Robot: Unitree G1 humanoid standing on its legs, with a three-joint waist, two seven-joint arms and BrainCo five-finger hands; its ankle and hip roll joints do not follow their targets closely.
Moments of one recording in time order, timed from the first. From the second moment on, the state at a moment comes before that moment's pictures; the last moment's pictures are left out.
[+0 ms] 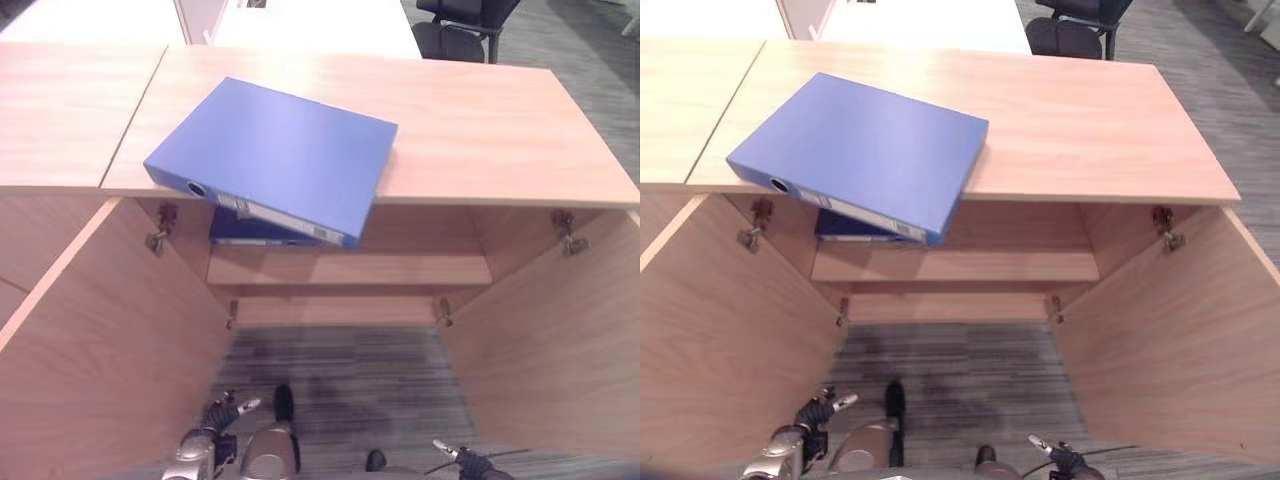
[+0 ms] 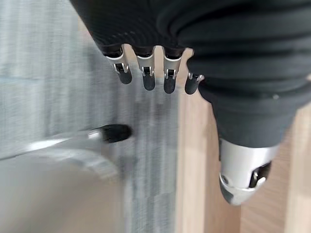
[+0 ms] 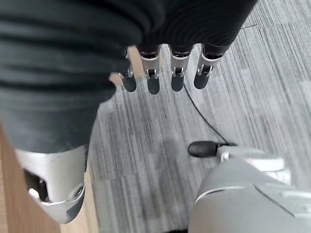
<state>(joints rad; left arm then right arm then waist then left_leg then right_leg) -0.05 0.29 -0.16 1.04 -0.30 -0.11 -0.01 0.00 -0.25 0.12 1.27 0.40 -0.04 0.00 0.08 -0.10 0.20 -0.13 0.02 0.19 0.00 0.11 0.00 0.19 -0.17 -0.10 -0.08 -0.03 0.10</state>
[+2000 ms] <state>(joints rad) 0.06 0.26 -0.16 0.82 -0.31 -0.12 0.01 0.09 -0.31 0.11 1.22 0.36 -0.04 0.00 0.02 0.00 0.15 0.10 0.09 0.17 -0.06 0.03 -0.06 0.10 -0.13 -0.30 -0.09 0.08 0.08</state>
